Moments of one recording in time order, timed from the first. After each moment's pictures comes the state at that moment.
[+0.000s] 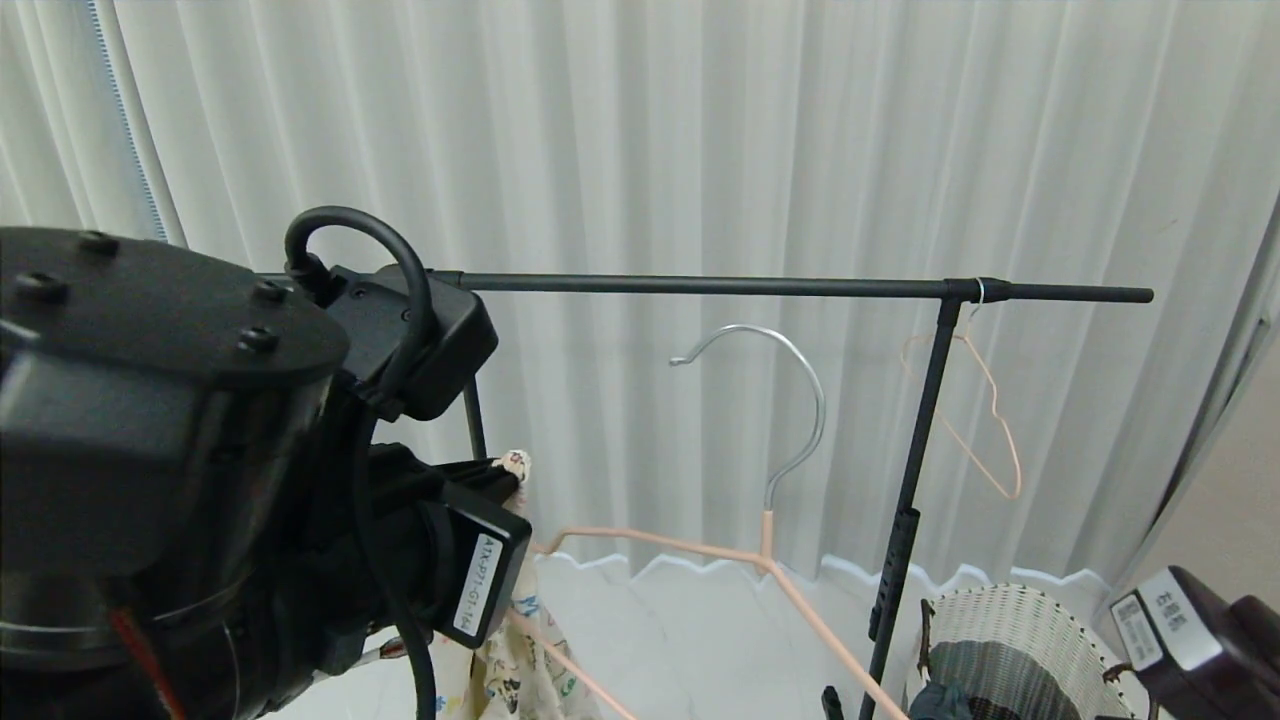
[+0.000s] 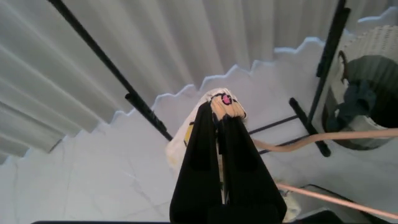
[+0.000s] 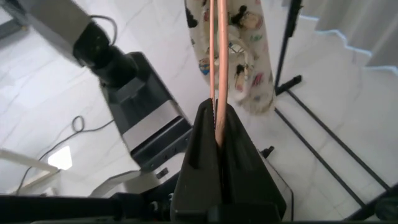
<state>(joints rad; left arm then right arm) -0.98 1.37 -1.00 0.23 0.60 -0.09 1.36 1.20 -0.57 -0.22 -0.11 0.46</state>
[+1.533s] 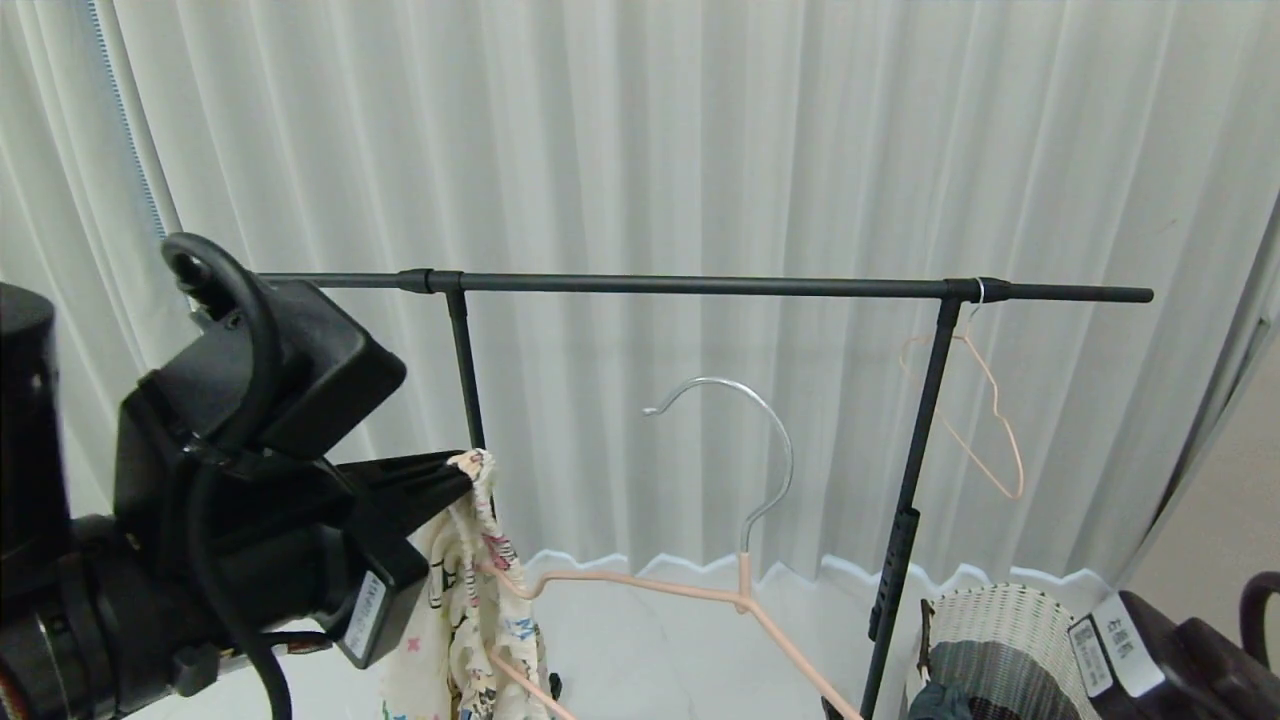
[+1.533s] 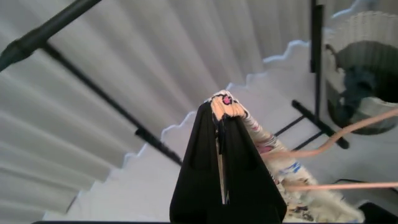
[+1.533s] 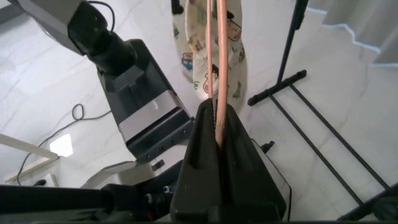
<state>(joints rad) -0.80 1.21 -0.79 -0.03 0.29 0.28 1.32 1.22 -0.52 -0.27 -0.03 0.42</state>
